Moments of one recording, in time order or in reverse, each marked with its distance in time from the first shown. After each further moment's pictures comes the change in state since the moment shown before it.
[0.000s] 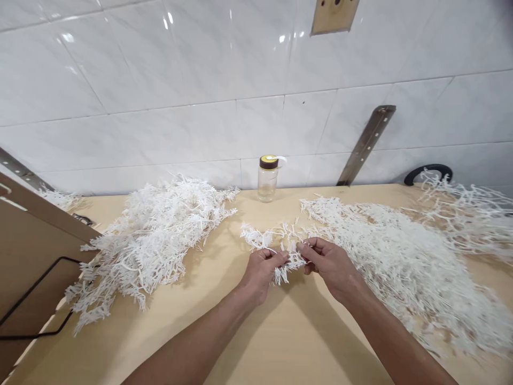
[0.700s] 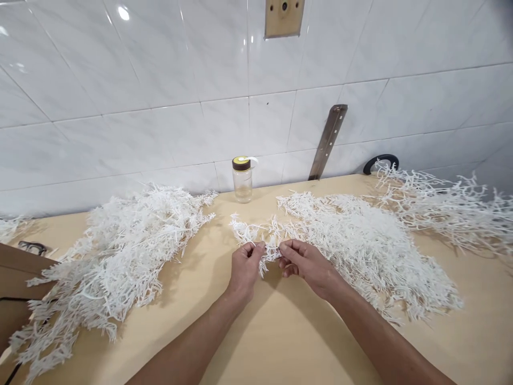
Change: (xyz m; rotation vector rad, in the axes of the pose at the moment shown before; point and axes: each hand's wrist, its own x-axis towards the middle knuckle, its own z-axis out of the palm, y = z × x) left_hand 0.015 -0.004 0.013 0.164 0.069 0.192; right_hand -0.007 0.005 -0.011 0.159 -0.150 0.075
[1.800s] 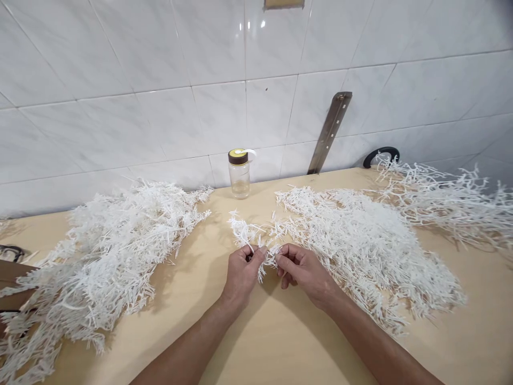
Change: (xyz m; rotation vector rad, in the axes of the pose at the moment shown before) left_hand 0.000 -0.001 -0.010 0.084 -0.126 0.006; right_hand -0.005 0.010 0.012 -0.177 0.031 -0.034
